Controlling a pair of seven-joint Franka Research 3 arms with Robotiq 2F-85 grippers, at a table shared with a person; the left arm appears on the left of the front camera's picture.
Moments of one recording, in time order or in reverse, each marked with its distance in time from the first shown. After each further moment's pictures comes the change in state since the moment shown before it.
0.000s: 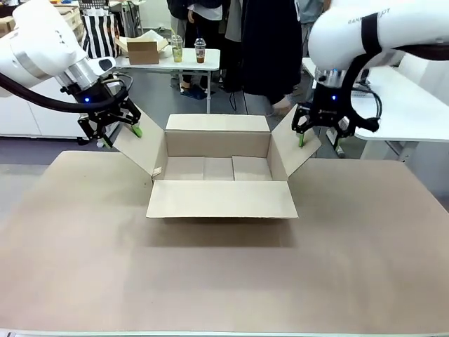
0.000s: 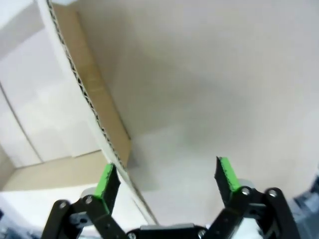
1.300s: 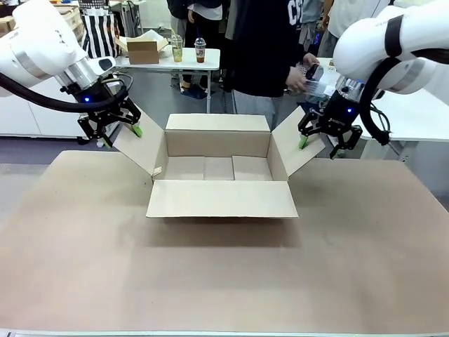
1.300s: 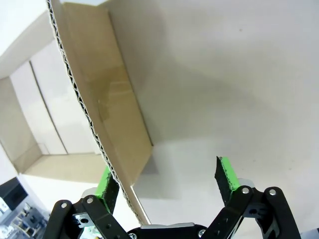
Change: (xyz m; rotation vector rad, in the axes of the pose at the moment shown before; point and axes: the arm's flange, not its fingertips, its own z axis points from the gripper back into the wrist) left arm 0.000 0.000 0.000 0.000 0.000 0.000; right arm 0.002 -0.034 -0.017 0.237 -0.025 0.029
